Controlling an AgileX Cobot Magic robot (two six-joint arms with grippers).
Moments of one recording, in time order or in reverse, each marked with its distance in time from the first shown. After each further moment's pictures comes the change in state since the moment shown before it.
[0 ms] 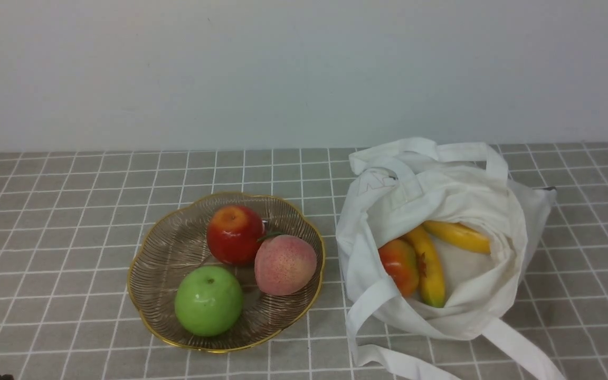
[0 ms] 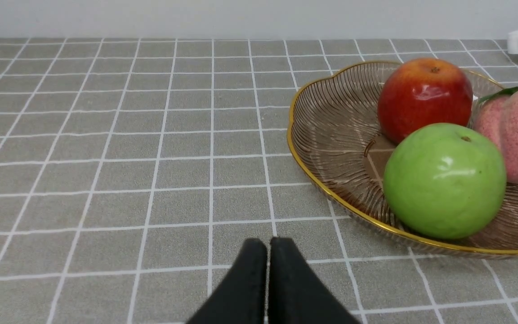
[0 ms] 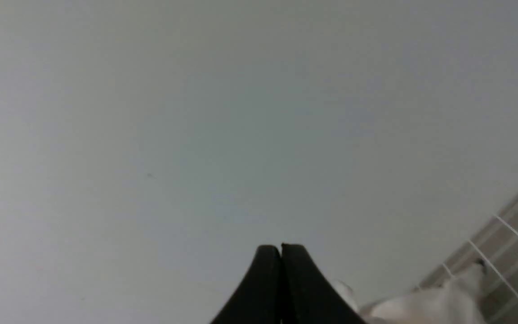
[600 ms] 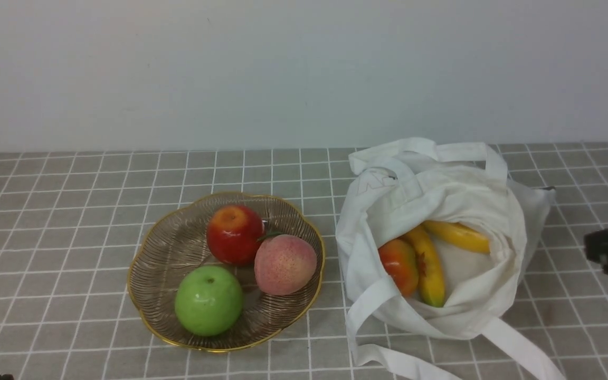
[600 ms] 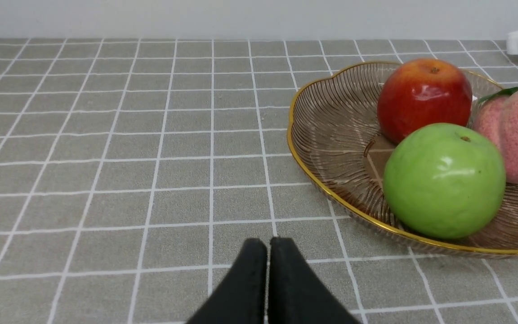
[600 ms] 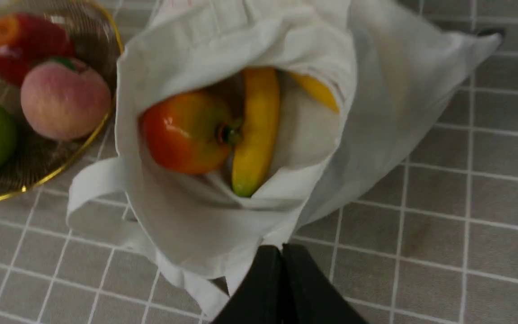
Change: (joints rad) right arm 0.060 1.037 -0.761 -0.137 0.888 -0.596; left arm 0.000 0.000 0.000 0.000 0.000 0.000
